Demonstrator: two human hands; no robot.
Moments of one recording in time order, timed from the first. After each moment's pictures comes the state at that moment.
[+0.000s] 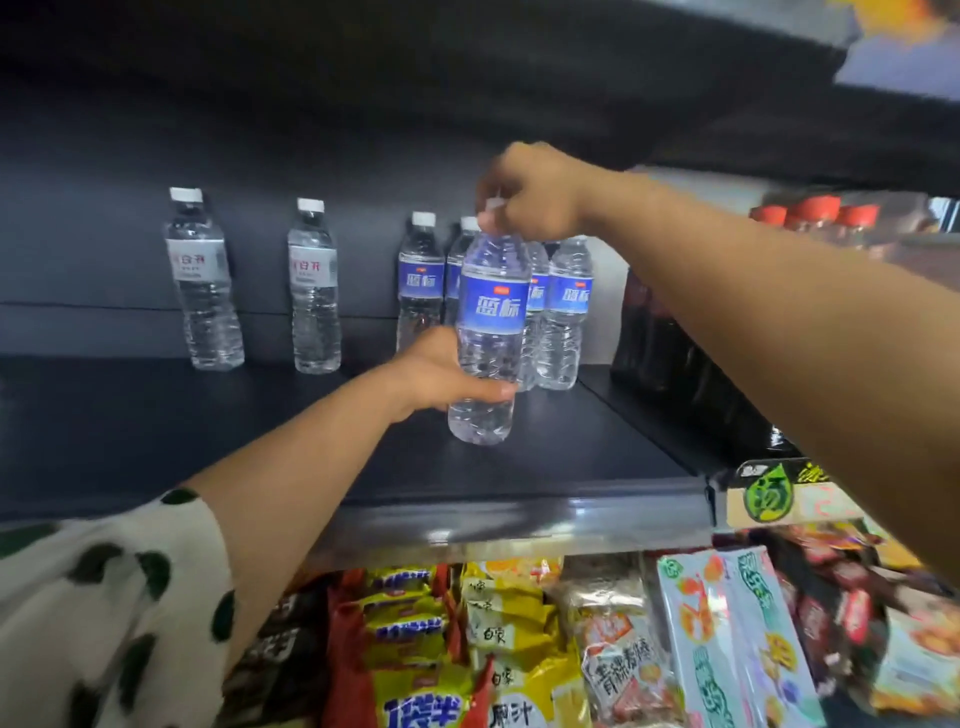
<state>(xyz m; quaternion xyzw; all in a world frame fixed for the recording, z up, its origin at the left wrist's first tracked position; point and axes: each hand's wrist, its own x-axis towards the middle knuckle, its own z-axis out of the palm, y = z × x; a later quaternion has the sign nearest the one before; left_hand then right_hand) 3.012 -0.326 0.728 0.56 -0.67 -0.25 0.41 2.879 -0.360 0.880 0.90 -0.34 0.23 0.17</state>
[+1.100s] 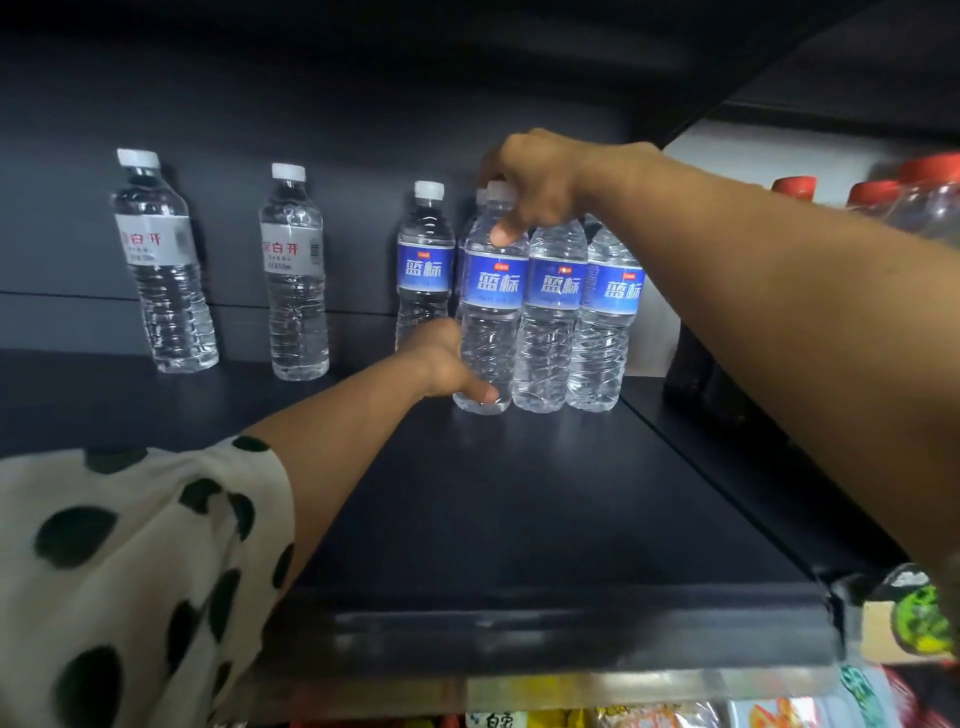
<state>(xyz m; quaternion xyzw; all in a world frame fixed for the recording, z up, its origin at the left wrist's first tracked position) 3.049 -0.464 0.713 0.71 -0.60 -0.10 0.35 2.912 -0.482 0.880 0.90 -0.35 0.16 0.18</state>
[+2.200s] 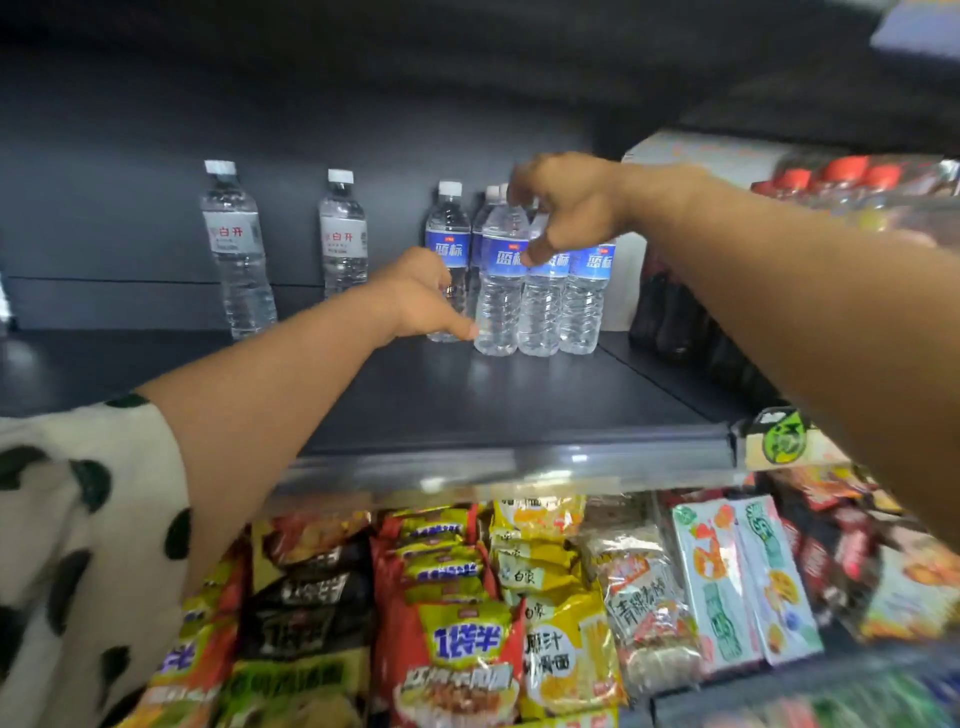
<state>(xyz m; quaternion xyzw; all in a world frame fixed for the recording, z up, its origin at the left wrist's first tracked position) 3.052 -0.284 0.763 0.68 -0.64 -0.06 0.35 2.887 -0.325 0.855 0.87 -0.43 0.12 0.20</state>
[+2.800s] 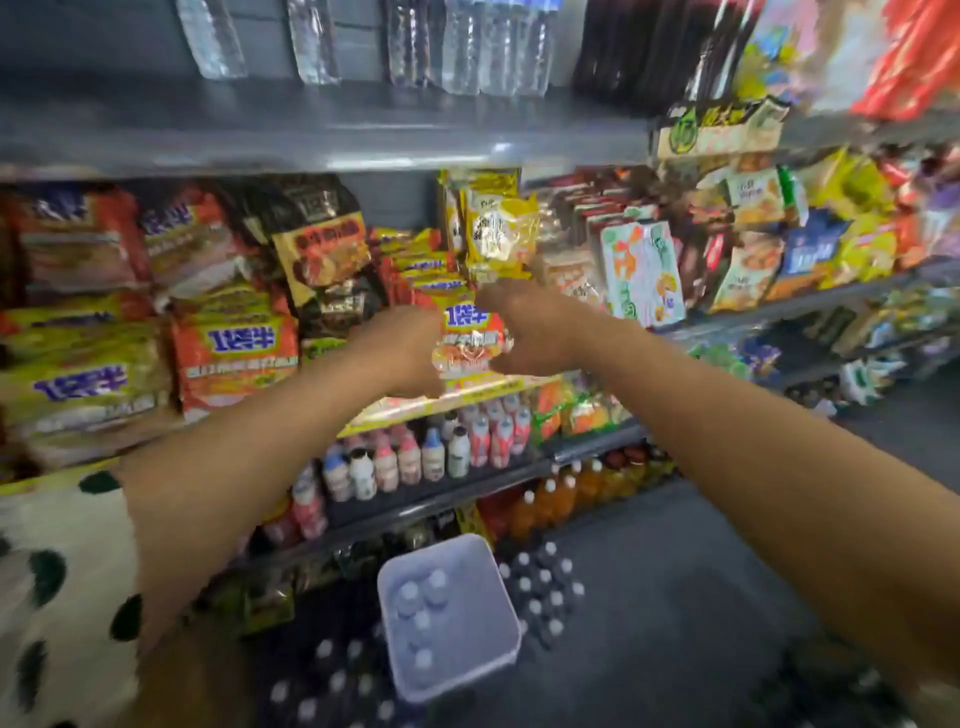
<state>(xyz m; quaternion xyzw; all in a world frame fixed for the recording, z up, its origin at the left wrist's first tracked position) 3.052 -0.010 0.539 0.64 -0.76 -0.05 0.04 2.881 -0.045 0.550 0.88 -0.48 0.03 0.00</state>
